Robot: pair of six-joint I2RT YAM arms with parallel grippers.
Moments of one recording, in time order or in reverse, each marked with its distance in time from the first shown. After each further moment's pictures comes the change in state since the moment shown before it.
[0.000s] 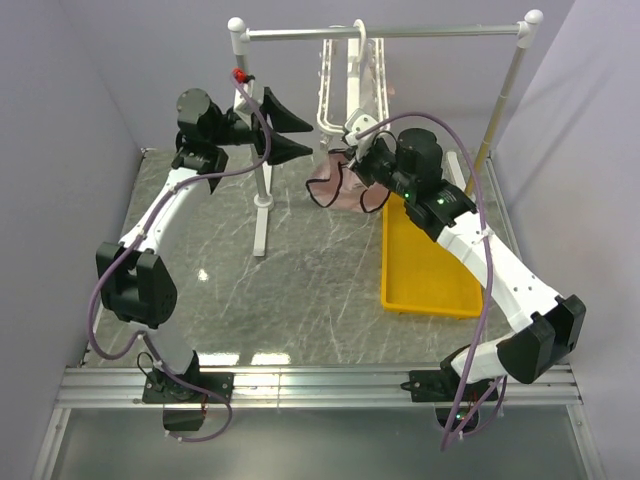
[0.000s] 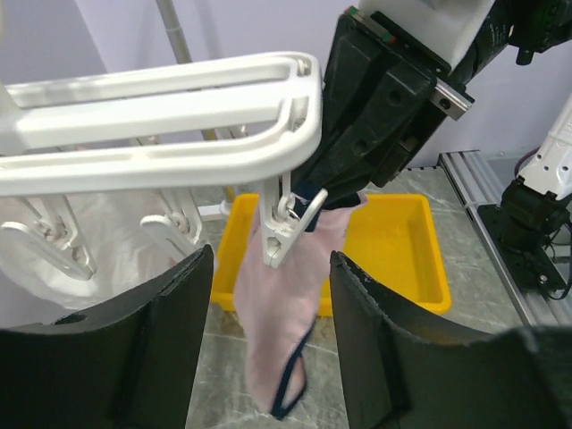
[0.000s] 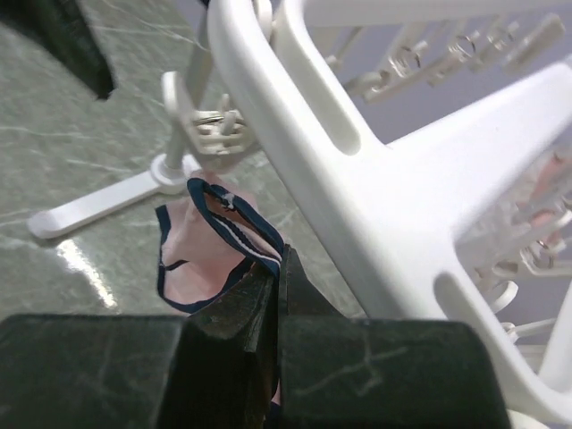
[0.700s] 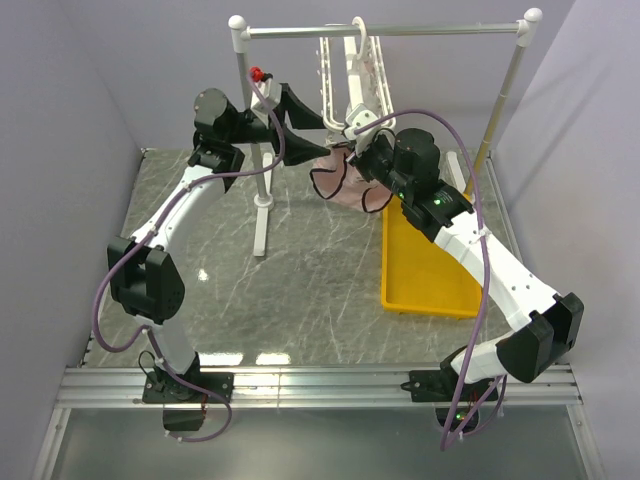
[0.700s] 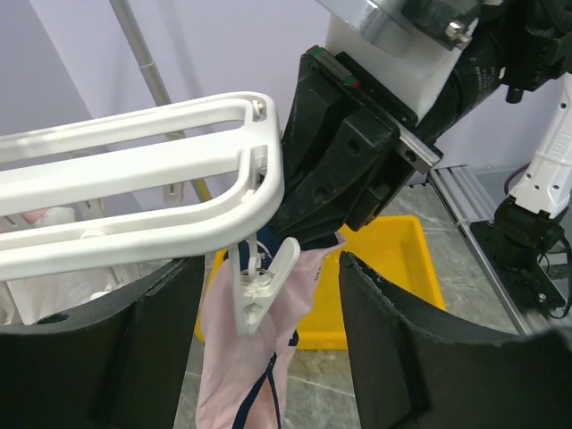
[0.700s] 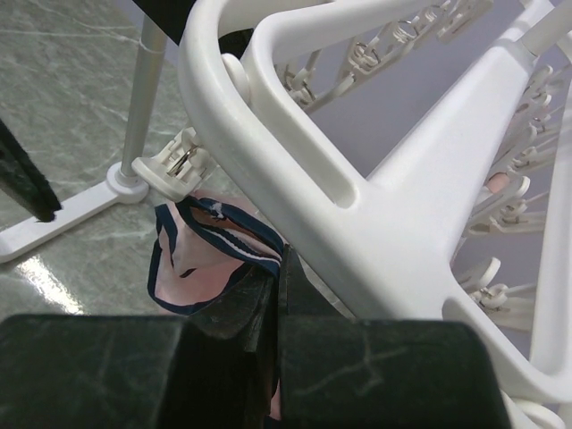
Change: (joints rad) left arm -0.081 0.065 0.062 0.082 -0.027 -0.056; right arm 0.017 0.013 0.000 0.049 0.157 0.007
